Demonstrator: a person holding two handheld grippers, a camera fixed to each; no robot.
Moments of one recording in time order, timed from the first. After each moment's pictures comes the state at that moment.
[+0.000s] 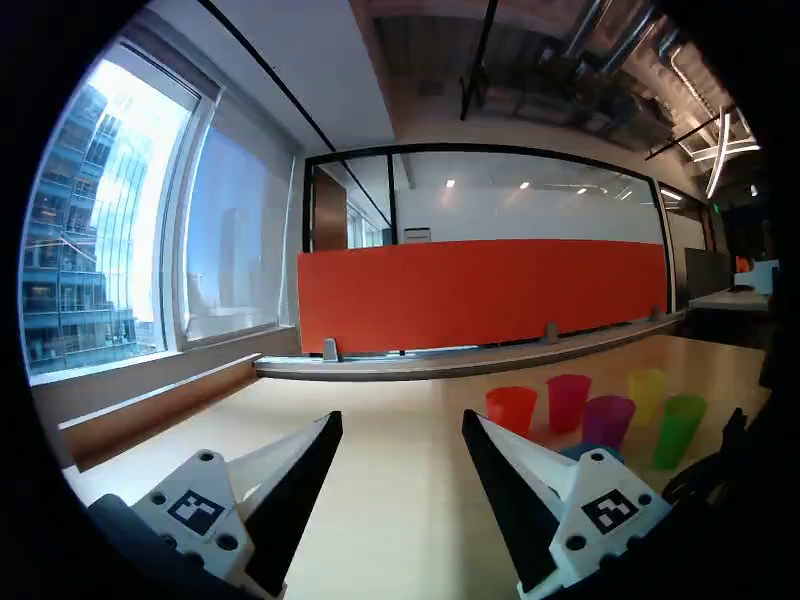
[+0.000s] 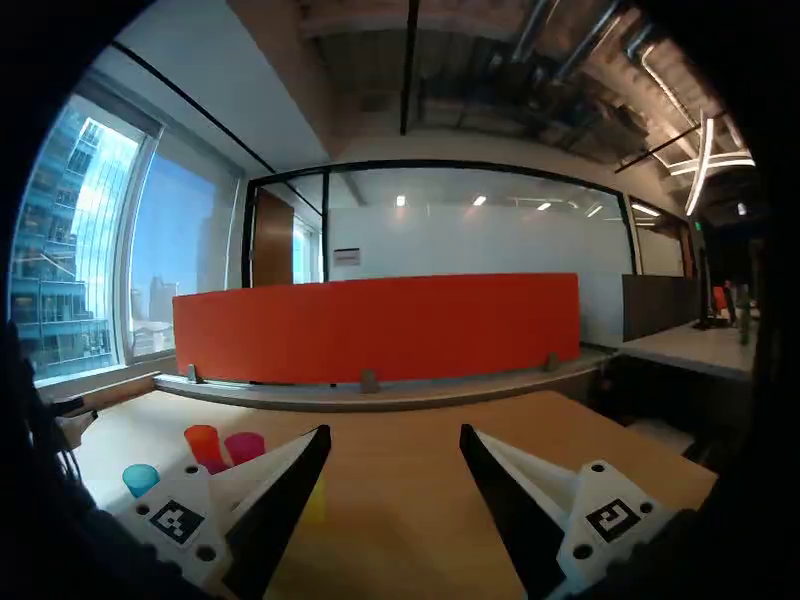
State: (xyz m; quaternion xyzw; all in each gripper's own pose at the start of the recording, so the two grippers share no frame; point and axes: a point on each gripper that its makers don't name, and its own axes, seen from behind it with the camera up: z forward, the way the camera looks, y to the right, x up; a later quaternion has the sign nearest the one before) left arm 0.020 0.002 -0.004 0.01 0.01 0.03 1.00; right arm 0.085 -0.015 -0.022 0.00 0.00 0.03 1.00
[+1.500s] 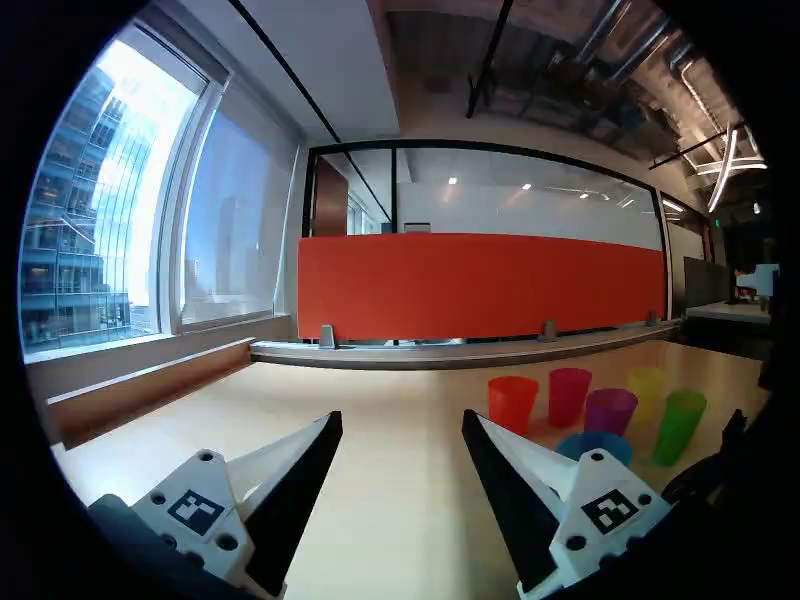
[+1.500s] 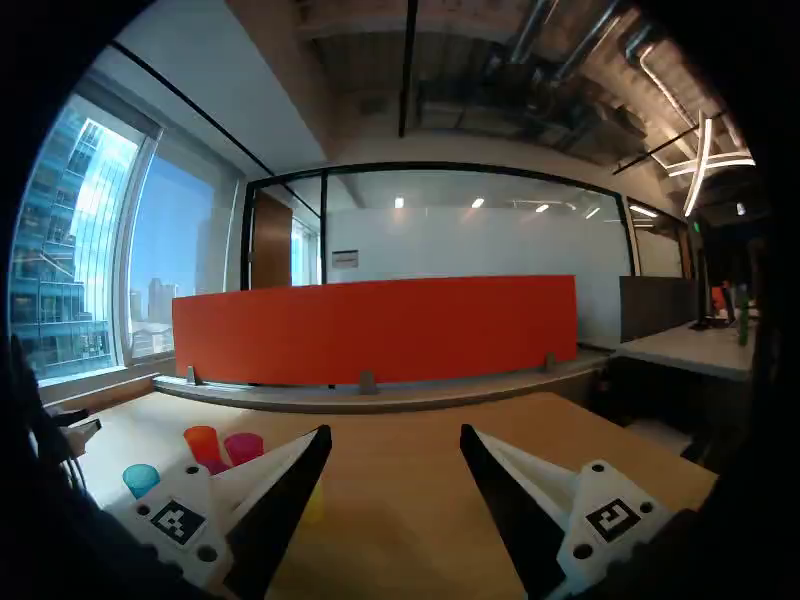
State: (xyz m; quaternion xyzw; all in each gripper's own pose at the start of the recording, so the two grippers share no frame) left arm -0.001 -0.003 -0.001 0.00 0.00 0.00 1.00; right arm 0.086 -0.014 -0.028 0.00 0.00 0.02 1.00
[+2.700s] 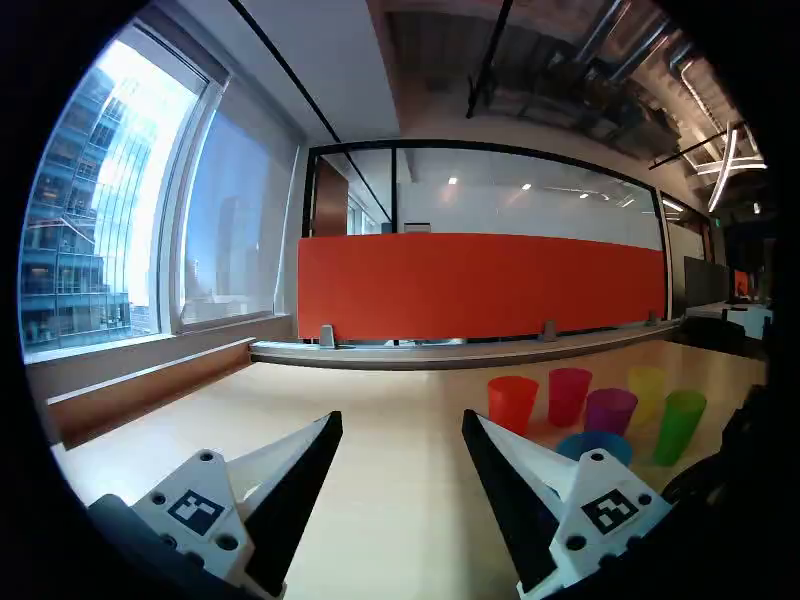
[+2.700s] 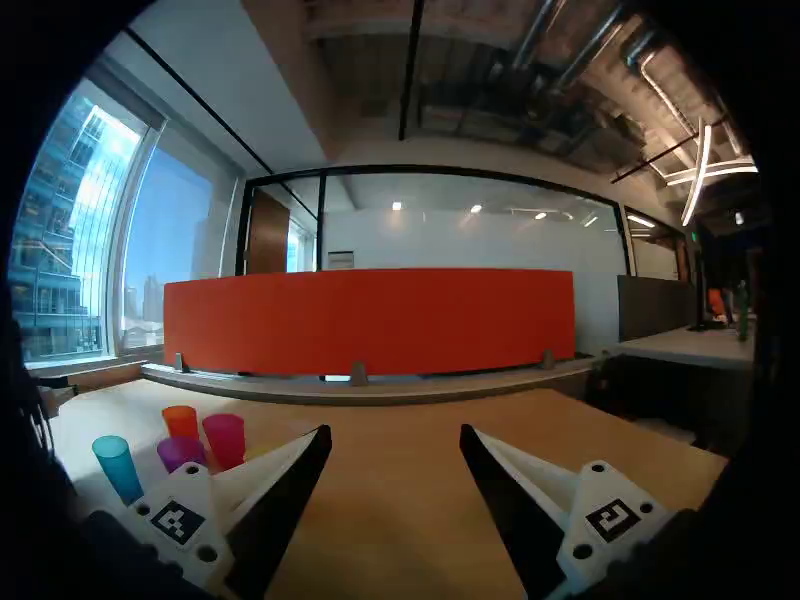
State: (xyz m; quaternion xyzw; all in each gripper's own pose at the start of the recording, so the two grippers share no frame) left arm -0.001 -0.003 -0.001 0.00 0.00 0.00 1.00; right arm 0.037 -0.010 -0.002 -0.01 0.02 0.01 1.00
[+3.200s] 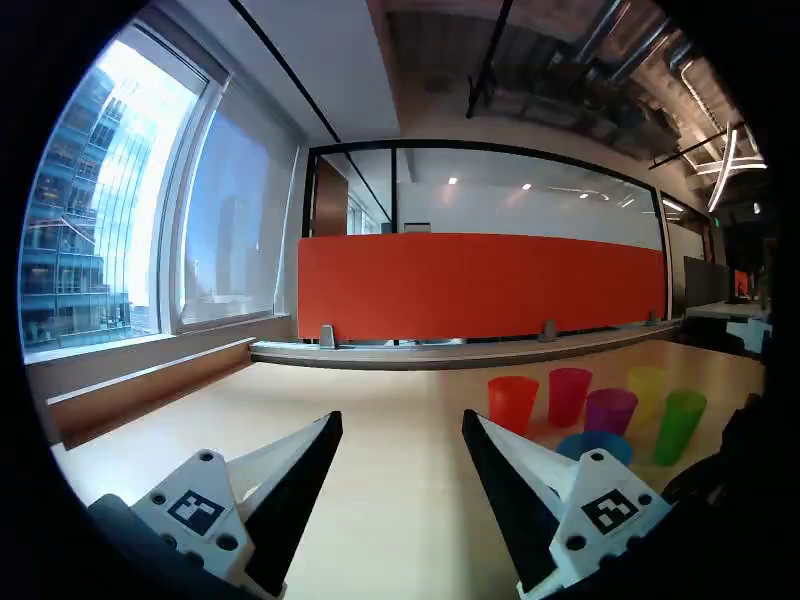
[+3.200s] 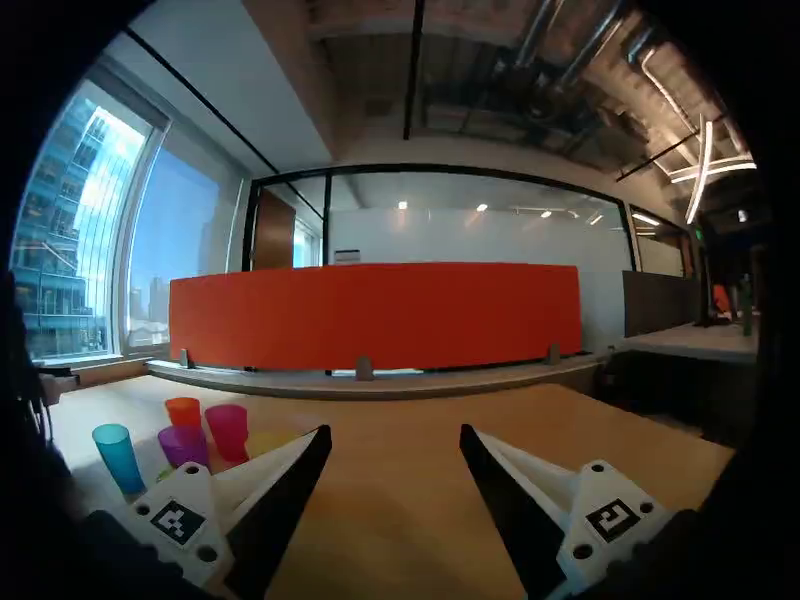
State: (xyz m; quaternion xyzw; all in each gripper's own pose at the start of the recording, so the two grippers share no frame) left arm -0.001 -0.002 -0.001 0.00 0.00 0.00 1.00; right arm 0.019 -0.009 -0.002 0.00 0.02 0.01 1.00
